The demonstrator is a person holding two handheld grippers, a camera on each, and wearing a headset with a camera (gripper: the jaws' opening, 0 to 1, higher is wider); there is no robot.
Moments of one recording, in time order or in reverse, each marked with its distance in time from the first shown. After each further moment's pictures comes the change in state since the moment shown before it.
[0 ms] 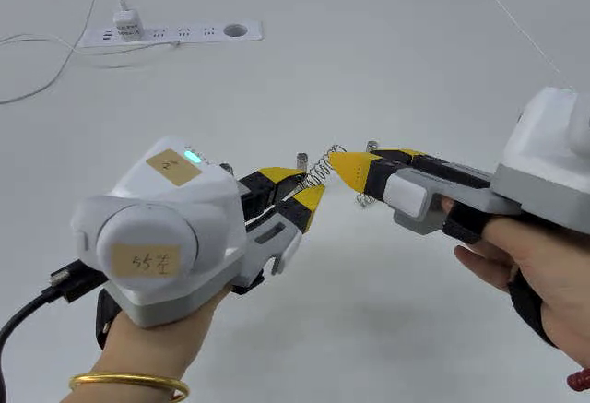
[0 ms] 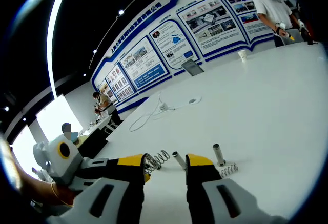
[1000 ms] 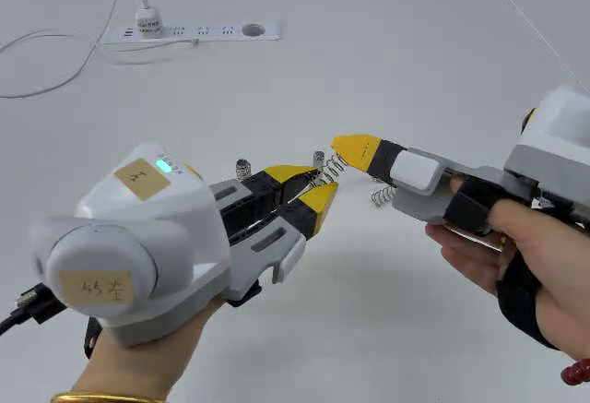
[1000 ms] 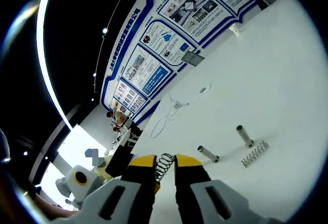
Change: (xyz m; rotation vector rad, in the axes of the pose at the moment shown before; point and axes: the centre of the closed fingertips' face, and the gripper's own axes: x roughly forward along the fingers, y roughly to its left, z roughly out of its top) left arm -0.018 -0.005 0.013 -0.052 -0.098 -0.032; right arm 0.007 0.027 -0.002 0.290 0.005 0.125
